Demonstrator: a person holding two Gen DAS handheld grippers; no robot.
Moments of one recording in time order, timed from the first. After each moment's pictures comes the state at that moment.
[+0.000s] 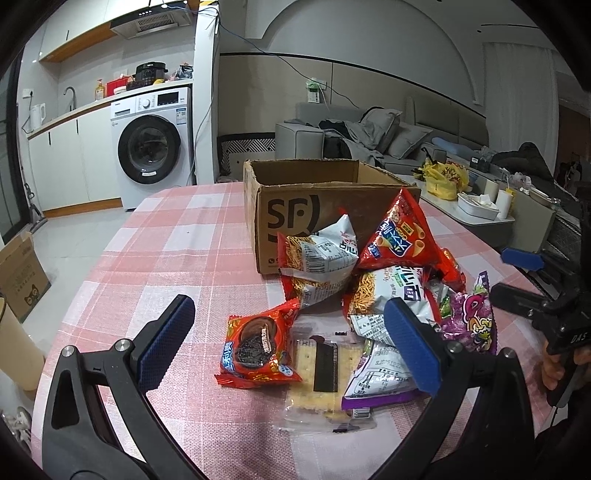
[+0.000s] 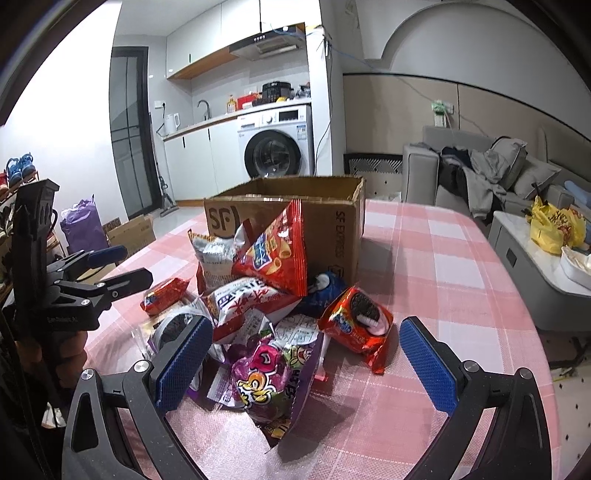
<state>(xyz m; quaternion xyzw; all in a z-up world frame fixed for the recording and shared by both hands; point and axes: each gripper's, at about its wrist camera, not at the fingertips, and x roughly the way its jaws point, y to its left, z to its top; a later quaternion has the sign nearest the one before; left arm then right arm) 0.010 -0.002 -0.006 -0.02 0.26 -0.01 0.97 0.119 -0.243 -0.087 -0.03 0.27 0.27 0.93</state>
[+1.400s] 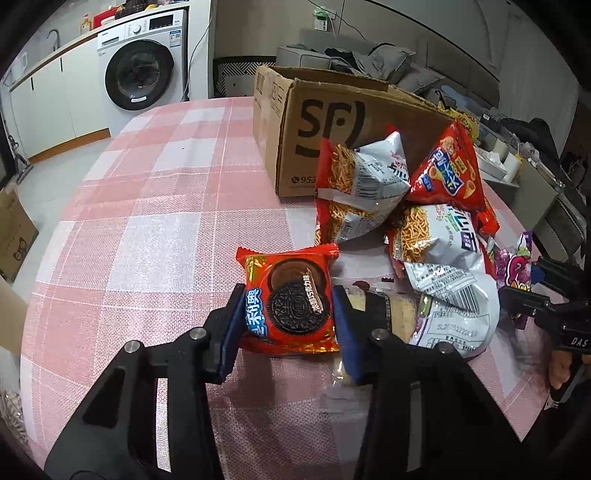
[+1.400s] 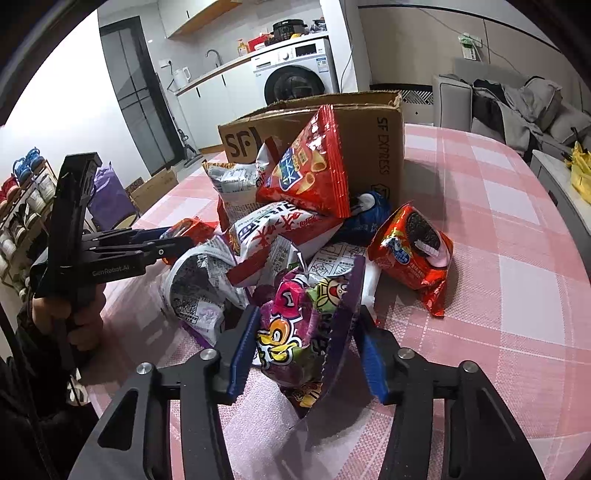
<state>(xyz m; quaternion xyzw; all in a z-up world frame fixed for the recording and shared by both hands) 0.080 0.040 -0.062 -0.06 0.41 -0.02 0.91 0.137 -0.223 -0.118 -0.02 0.39 0.32 0.86</state>
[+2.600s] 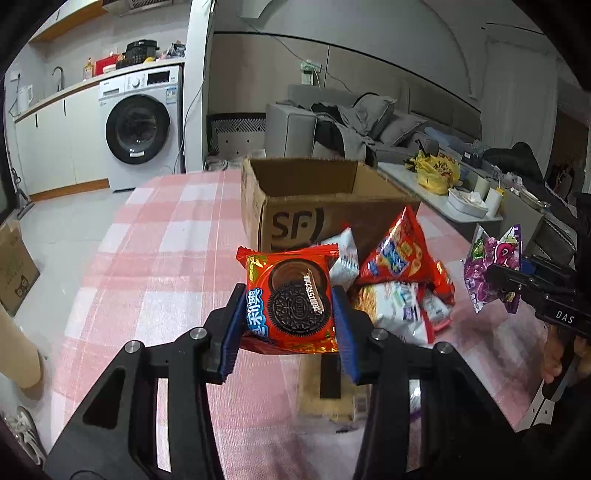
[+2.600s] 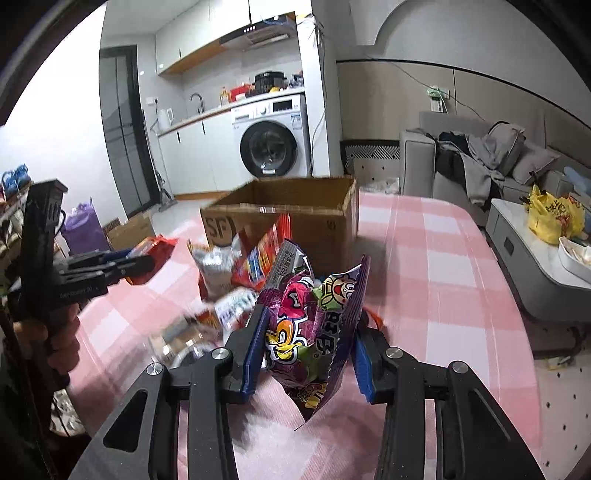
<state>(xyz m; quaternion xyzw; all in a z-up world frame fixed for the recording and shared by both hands) 0.032 0.022 0.023 -0.05 0.30 -0.03 0.95 0.126 -0.254 -0.052 -0.01 0.28 0.27 0.92</state>
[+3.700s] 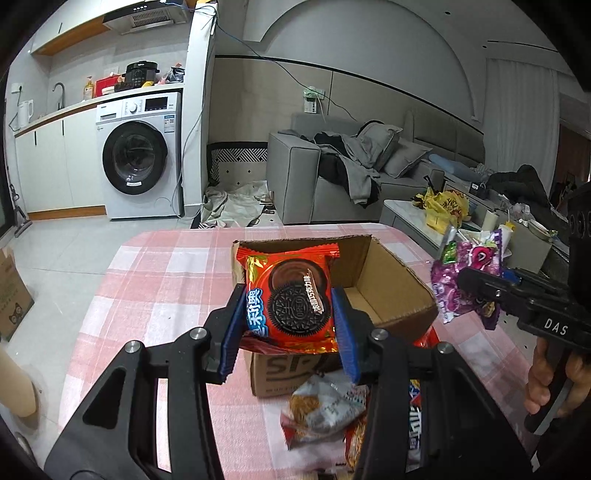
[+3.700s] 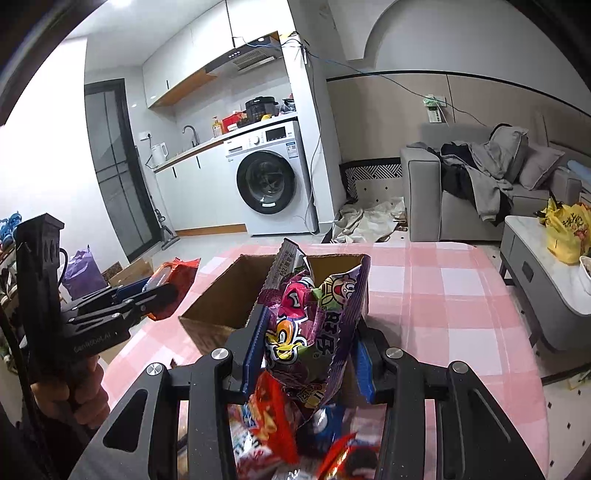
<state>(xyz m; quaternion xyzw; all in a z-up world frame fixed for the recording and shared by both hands) 0.144 0.019 0.080 -0.05 0.25 -0.02 0.97 0.235 -0.208 0.011 0.04 0.26 0.27 0.93</state>
